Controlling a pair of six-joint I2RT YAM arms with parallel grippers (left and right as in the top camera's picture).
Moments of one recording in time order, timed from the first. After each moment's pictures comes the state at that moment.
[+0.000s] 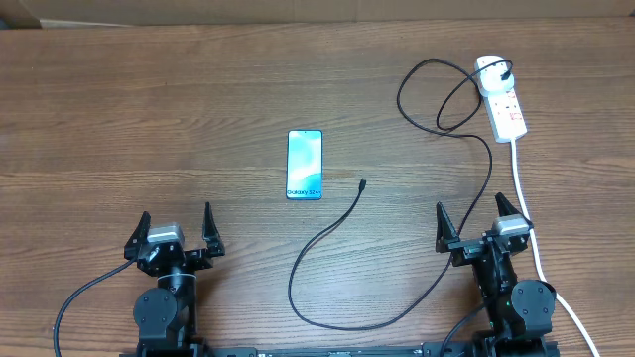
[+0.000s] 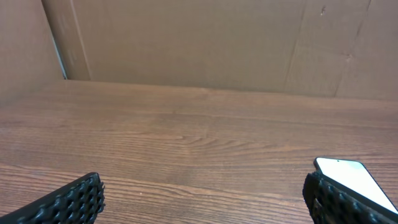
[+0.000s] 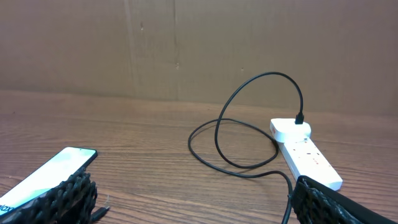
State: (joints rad) left arm 0.01 0.01 0.01 -0.07 -0.12 -0.05; right arm 0.07 0.01 0.02 -0.03 -0.09 0.00
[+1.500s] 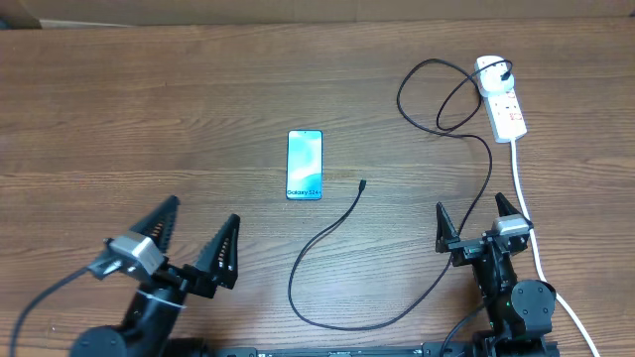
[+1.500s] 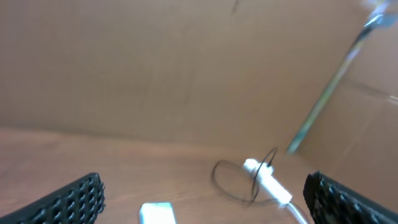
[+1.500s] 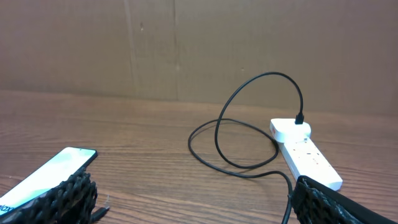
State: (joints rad) left arm 0.01 0.20 0.63 -0.36 0.37 -0.39; right arm 0.07 0.01 0.02 -0.03 -0.09 0.00
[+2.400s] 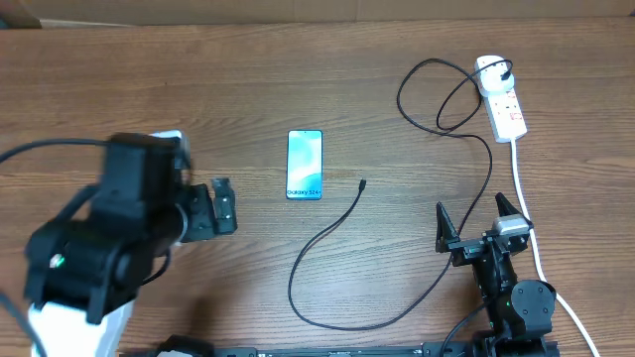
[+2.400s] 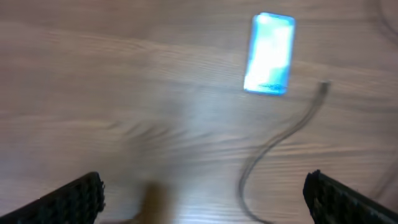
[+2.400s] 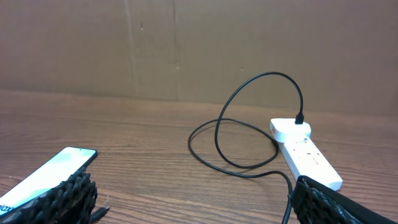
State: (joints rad) left arm -0.30 1.14 1.55 -1.50 -0.13 -0.44; right arm 0.07 0.01 0.02 -0.03 -0.09 0.00
